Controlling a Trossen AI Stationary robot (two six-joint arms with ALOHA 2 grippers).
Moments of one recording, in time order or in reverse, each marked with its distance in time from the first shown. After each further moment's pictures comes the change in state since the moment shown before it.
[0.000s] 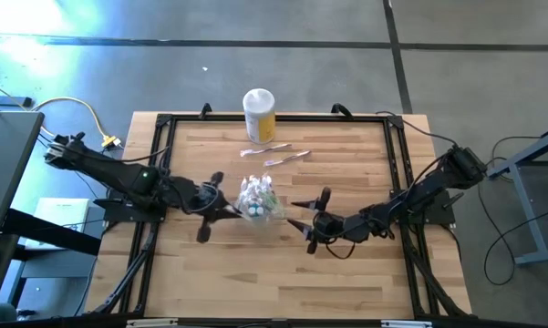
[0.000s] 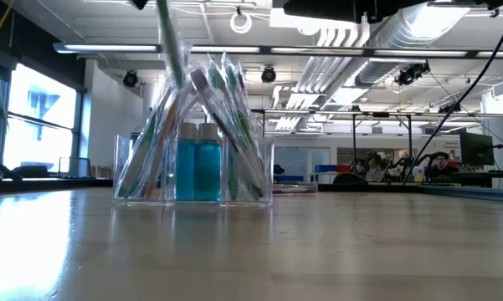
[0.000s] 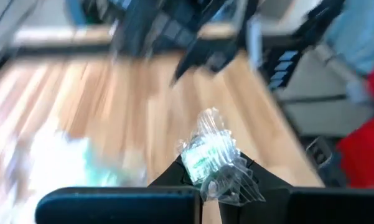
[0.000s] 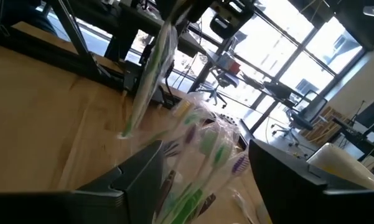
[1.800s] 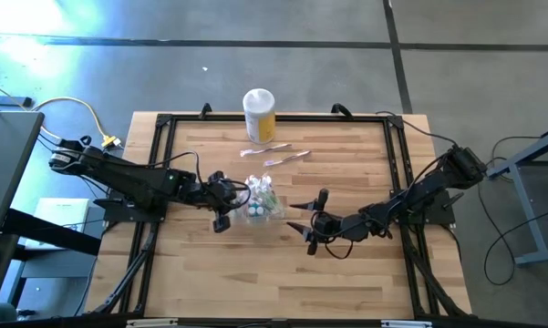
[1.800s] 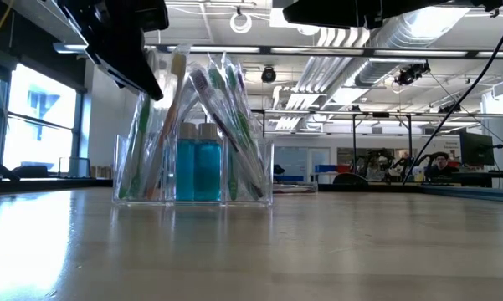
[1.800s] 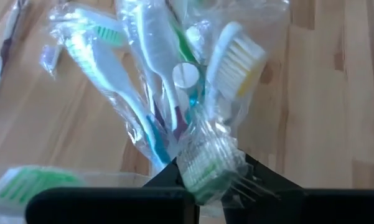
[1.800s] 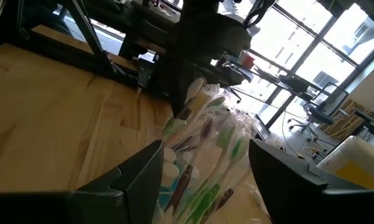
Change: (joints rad) left arm 0.131 0.144 -0.108 -0.192 -0.063 -0.266; right arm -0.008 0.001 0.000 -0.041 -0.059 0.082
